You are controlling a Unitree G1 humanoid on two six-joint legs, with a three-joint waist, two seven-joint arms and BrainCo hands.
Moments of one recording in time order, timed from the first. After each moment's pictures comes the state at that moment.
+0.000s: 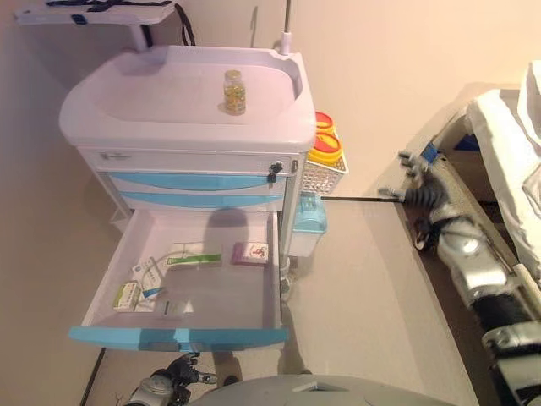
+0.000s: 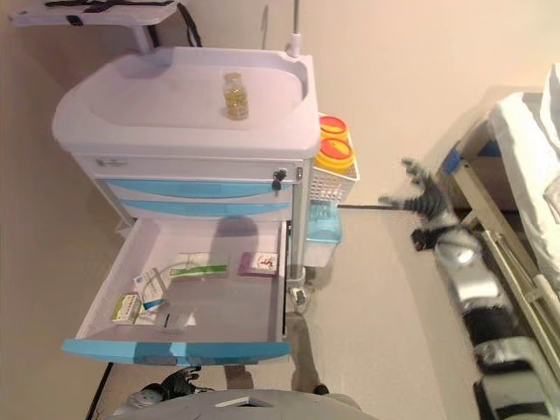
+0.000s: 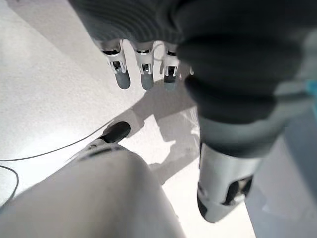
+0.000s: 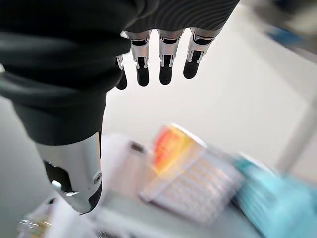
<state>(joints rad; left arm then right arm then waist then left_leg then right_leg) 0.03 0.29 -0.32 1.15 -0.08 -0.05 -0.12 -0.15 -0.59 0.12 0.36 0.26 -0.15 -0.03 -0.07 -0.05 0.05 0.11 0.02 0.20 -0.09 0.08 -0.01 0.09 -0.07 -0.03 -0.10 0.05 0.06</state>
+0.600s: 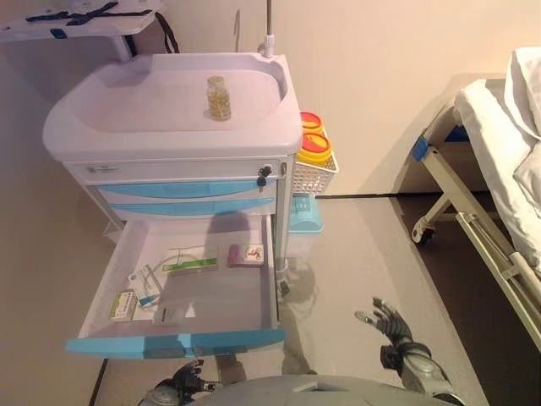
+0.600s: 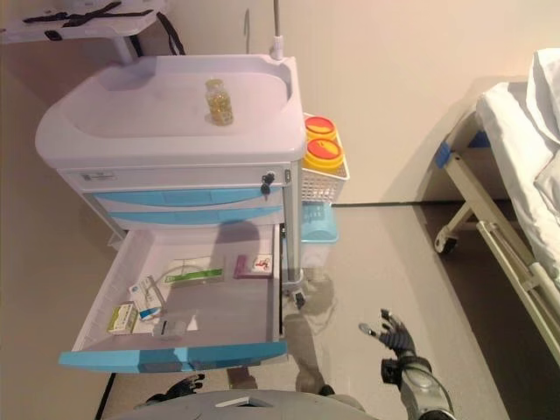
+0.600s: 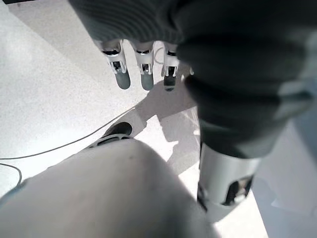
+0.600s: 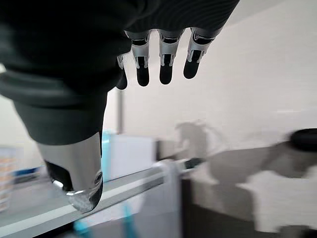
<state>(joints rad) 0.05 0.25 -0.31 1.21 -0.09 -0.09 -0.08 0.07 -0.28 0.15 1.06 0.33 -0.26 0.01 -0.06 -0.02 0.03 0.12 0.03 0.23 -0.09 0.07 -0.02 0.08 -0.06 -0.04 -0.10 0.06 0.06</state>
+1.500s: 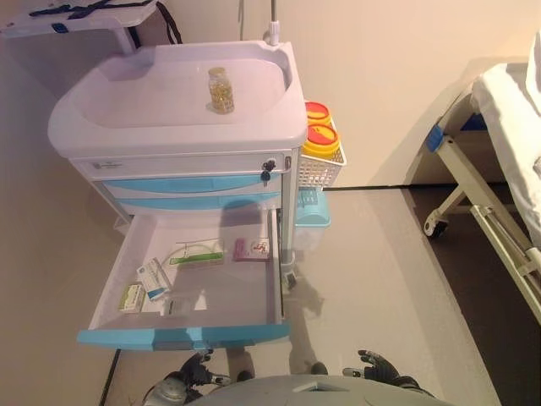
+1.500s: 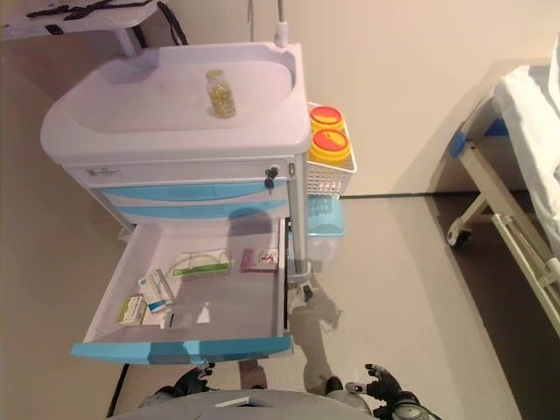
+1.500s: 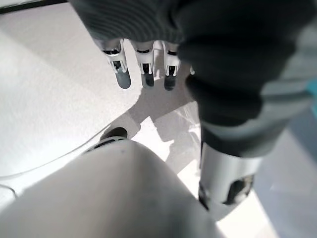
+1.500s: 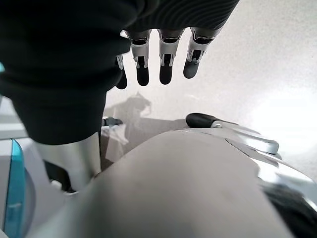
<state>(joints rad) 0.01 0.27 -0.43 1.16 -0.02 -0.16 -0.04 0.03 -0.29 0.30 1.18 0.08 -0.19 0.05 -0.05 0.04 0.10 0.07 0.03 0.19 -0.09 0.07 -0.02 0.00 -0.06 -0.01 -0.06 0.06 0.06</state>
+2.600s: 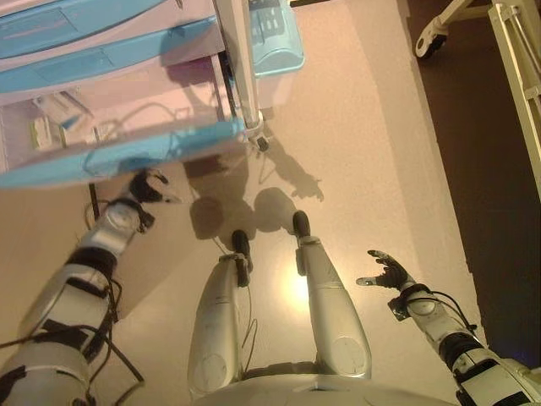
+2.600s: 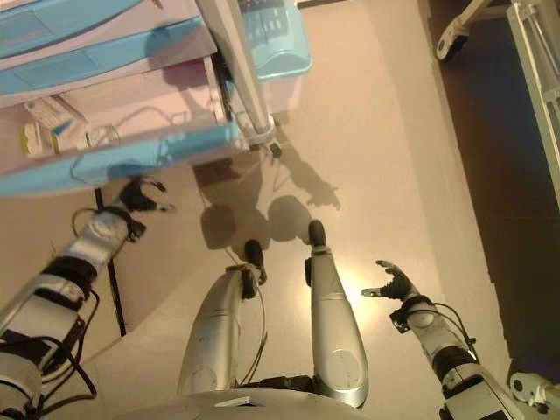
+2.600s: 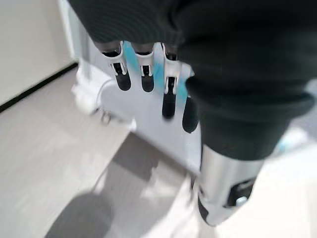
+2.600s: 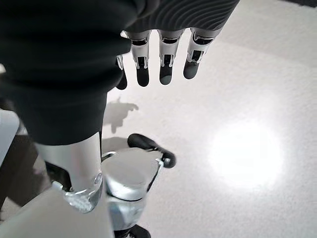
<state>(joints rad) -0.78 0.76 -0.46 1.04 -0.11 -0.11 0.09 -0.20 -0.52 0.37 0.94 0.01 -0.23 -0.06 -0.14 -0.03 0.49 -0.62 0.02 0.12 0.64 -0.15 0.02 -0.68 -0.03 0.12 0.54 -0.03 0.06</state>
